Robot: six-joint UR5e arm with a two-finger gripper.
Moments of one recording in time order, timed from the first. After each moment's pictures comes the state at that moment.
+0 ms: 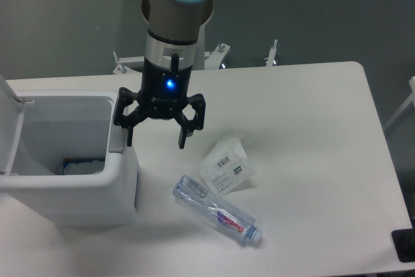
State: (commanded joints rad) arm 2.38 -1.64 -1.62 -0.98 1.19 0.13
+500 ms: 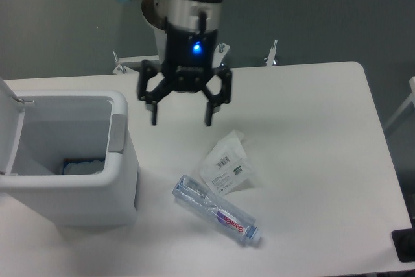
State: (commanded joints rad) arm 2.53 -1.60 -1.60 -0.97 1.27 0.21
